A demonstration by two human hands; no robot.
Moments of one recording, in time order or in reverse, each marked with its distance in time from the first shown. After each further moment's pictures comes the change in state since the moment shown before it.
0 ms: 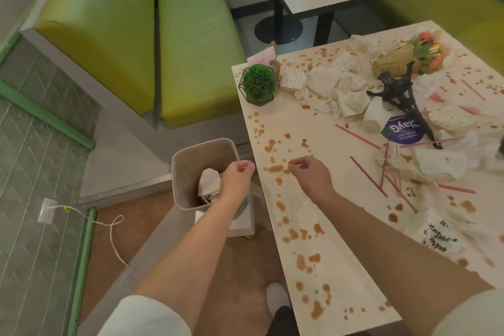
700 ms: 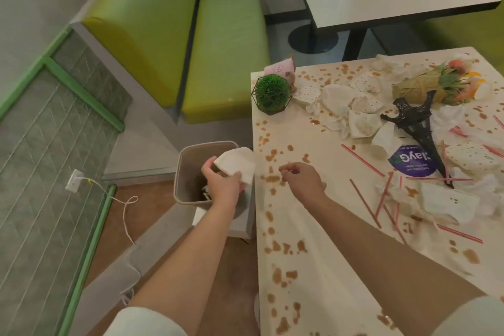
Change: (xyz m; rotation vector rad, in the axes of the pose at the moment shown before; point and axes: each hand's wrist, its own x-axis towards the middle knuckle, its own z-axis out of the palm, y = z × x) left_hand -0.023 0.021 0.020 -0.664 0.401 -0.159; right_hand 0.017 -0.019 -0.025 -0.145 -0.158 -0.066
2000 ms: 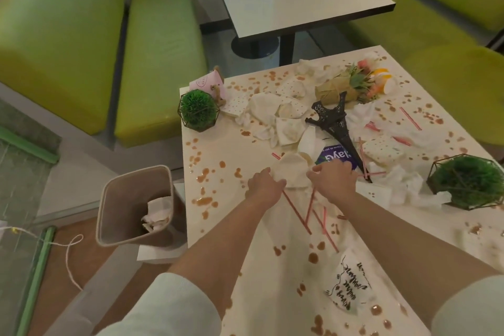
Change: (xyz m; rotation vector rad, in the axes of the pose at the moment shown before) left_hand -0.061 -0.058 0.210 1.110 -0.597 0.240; right_hand 0.065 0.107 -0.174 -0.615 0.222 0.124
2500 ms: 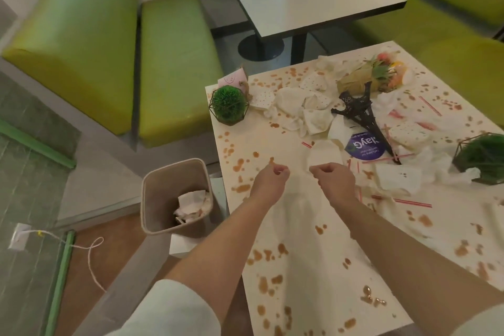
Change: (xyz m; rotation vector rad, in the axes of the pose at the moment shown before) left_hand -0.053 -0.067 -0.071 -0.331 -0.008 0.125; right_hand -0.084 -0.074 0.041 0.884 0.105 0.162
